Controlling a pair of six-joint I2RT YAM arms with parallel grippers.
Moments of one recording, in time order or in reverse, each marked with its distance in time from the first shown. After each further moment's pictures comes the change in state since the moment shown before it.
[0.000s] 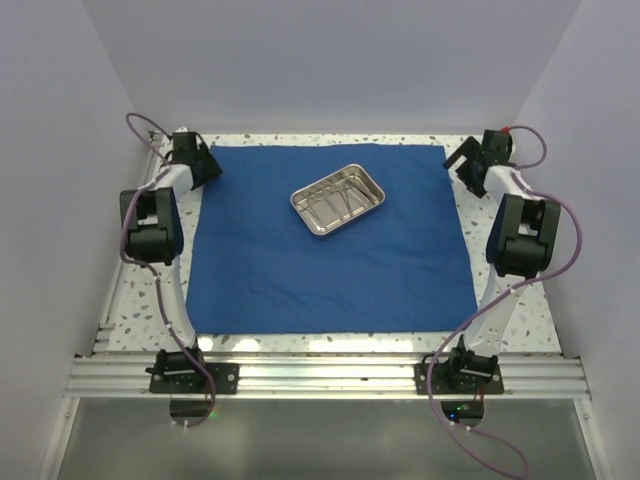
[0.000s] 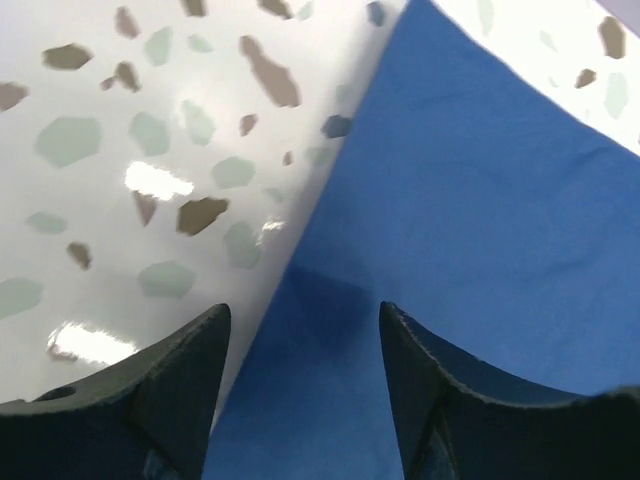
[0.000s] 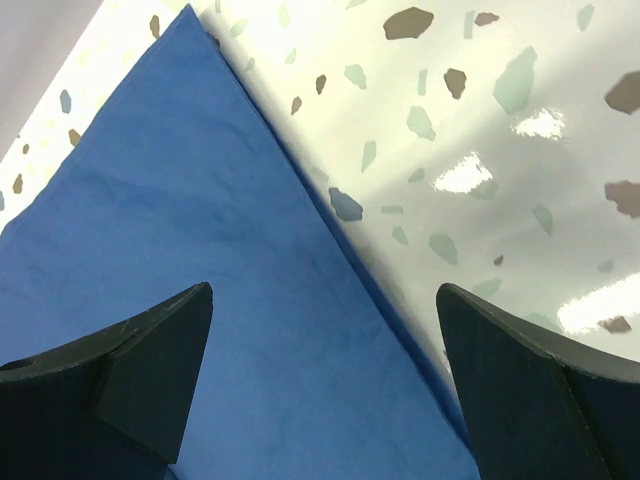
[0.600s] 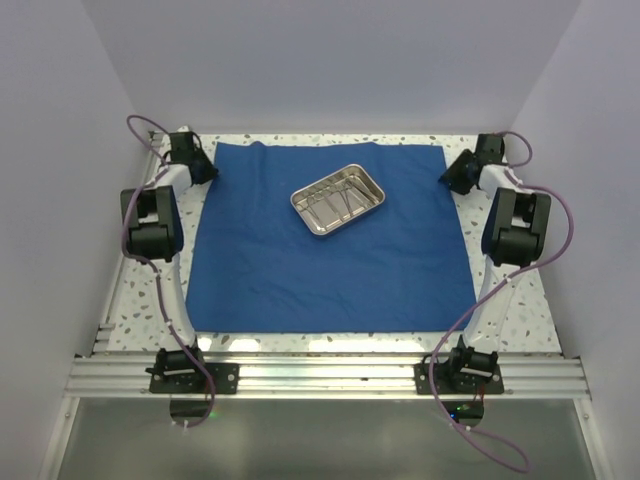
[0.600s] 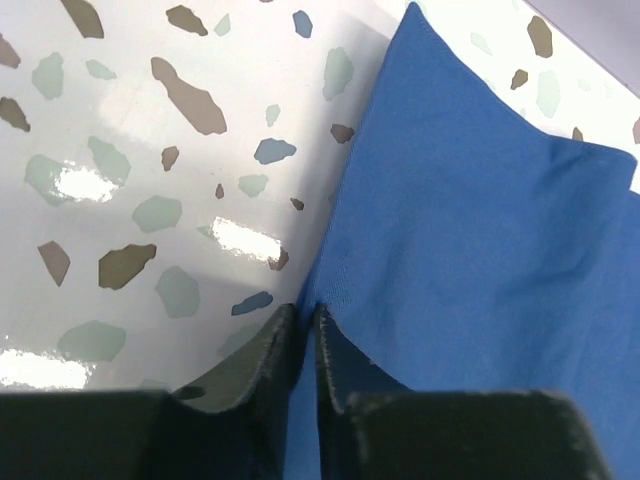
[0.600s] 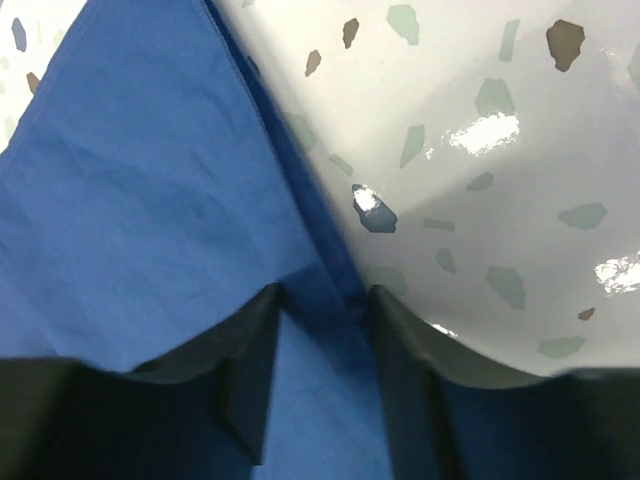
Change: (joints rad) left arm 0.019 0.064 0.054 0.051 0.175 -0.006; right arm 0.003 0.177 0.143 -0.059 -0.142 -0.015
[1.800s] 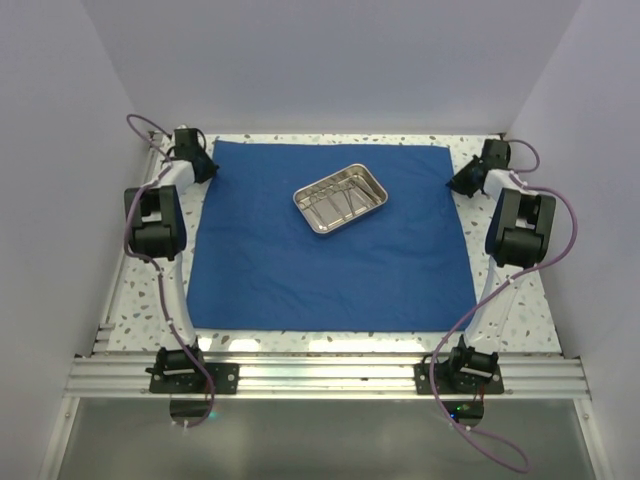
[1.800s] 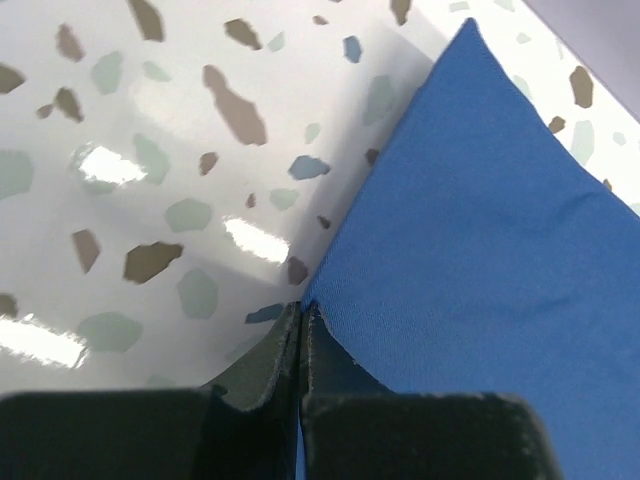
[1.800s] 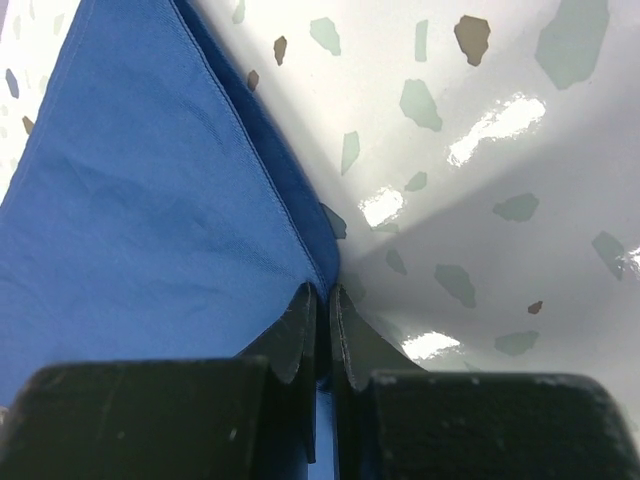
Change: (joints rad) left arm -0.016 0.046 0.097 -0.086 -0.127 -0.077; right arm -0.043 -0.008 -0.050 0.046 -0.004 0.085
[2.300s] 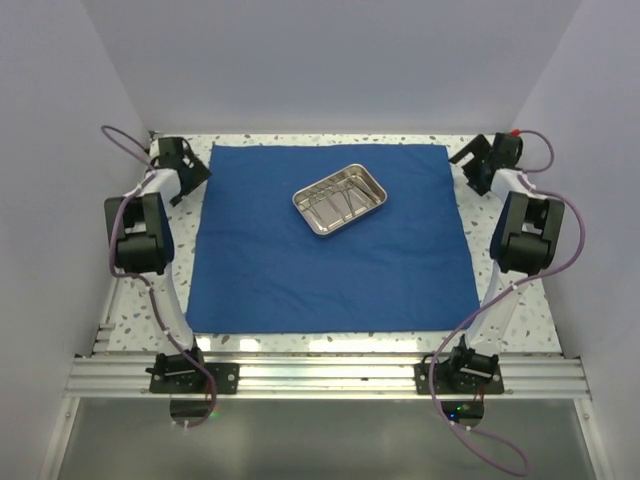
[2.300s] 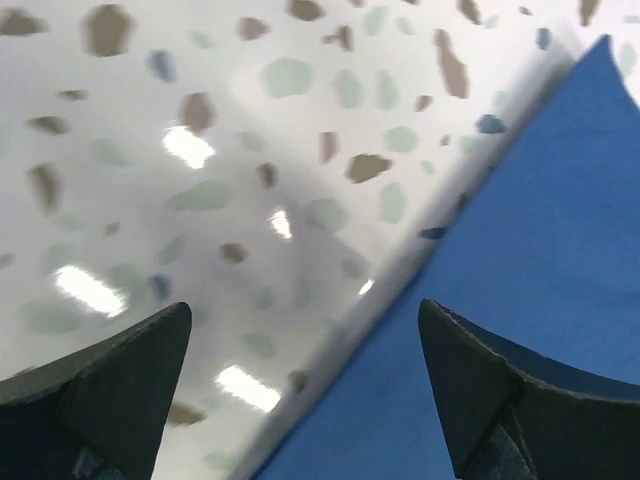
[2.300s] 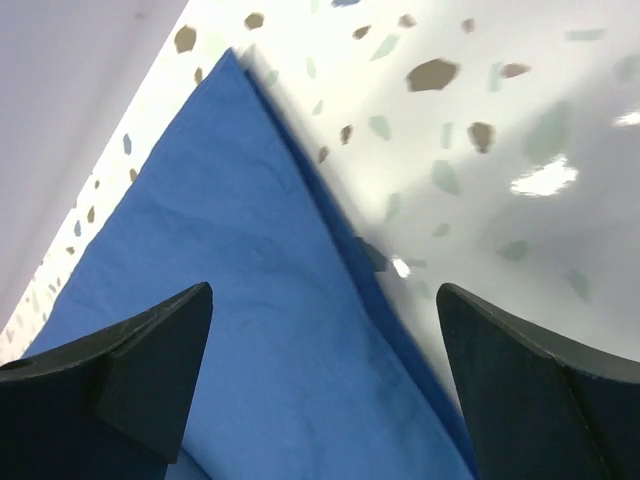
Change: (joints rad) left arm 0.045 -0.211 -0.250 -0.018 -0.126 -0.055; right arm -0.017 -0.071 -0.038 0.124 -0.006 0.020
